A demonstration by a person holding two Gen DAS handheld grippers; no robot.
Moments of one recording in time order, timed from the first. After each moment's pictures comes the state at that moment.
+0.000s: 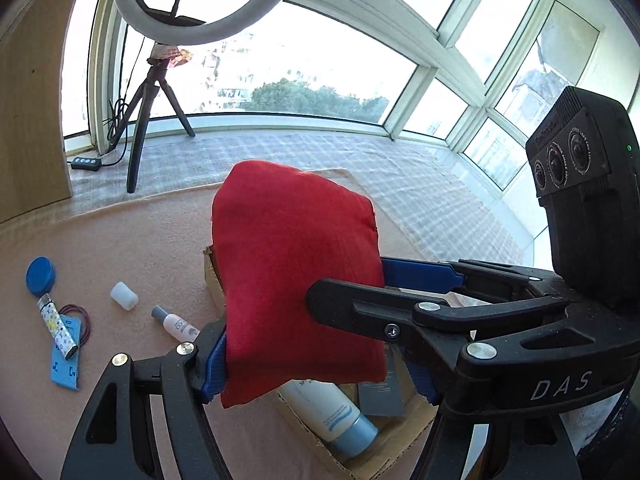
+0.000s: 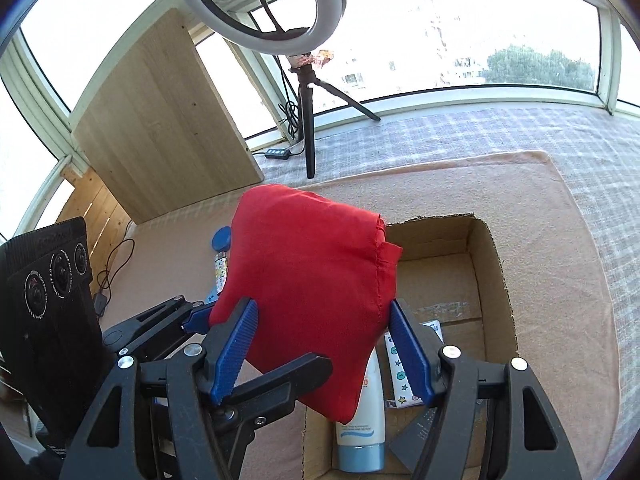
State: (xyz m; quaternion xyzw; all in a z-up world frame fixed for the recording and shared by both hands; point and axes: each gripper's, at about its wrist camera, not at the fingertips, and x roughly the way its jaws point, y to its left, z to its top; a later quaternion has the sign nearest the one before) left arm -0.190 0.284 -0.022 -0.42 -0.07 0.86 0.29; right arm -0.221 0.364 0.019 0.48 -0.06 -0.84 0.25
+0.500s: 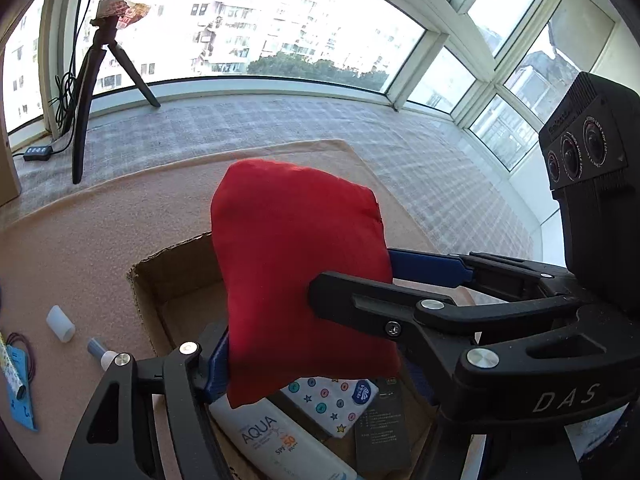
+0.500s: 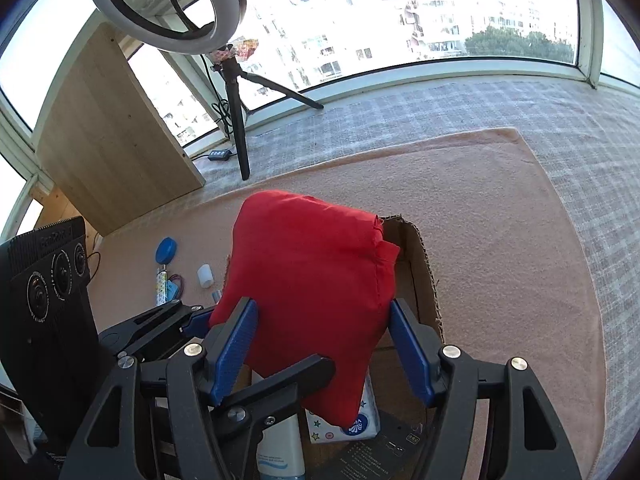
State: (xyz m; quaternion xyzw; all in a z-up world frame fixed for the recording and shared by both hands) left arm -0.244 0.351 -0.073 -0.47 -0.07 0.83 0.30; right arm -0.277 0.405 -0.029 0.51 -0.07 -0.83 0.21
